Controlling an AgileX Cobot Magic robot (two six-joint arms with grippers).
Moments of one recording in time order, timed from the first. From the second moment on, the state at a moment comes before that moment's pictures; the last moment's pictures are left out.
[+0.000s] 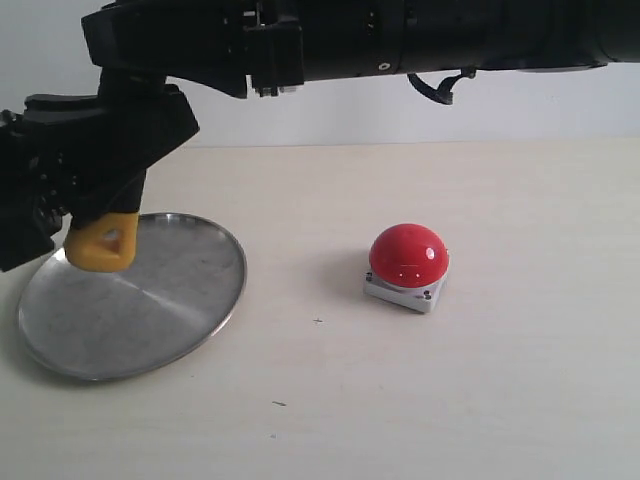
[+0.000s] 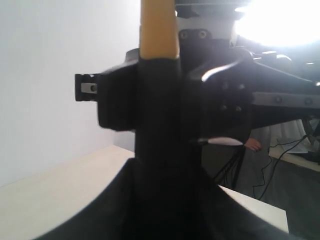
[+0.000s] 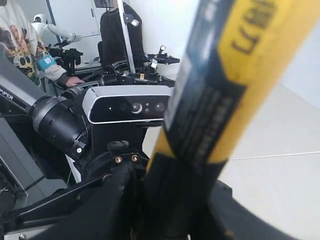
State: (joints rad) left arm -0.33 1.25 -0.47 0.89 -1.17 -0.90; right arm 0.53 1.69 -1.27 1.71 1.18 -1.73
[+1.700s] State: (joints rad) left arm -0.26 1.24 -0.41 0.80 -0.91 -0.75; right arm 0.54 1.48 -1.26 0.85 0.32 -0.78
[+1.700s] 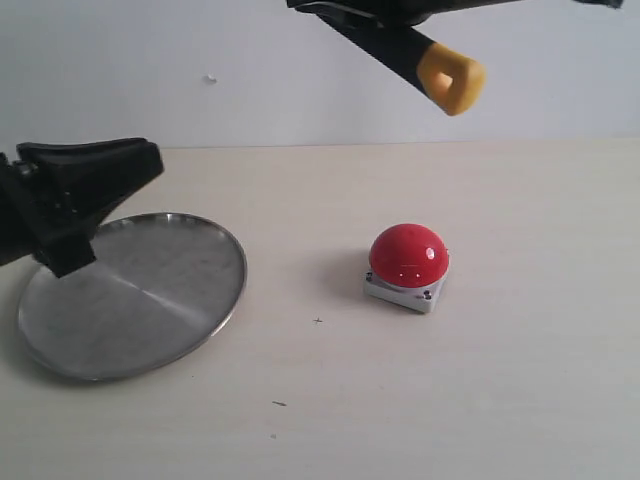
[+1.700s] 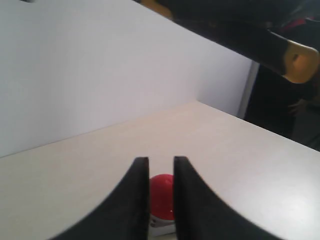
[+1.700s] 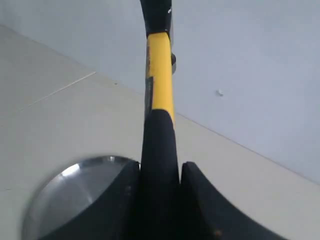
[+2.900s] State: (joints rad) left arm -0.02 0.79 -0.21 0.78 -0.39 -0.80; right arm 0.41 1.10 -0.39 -0.10 -0.10 0.22
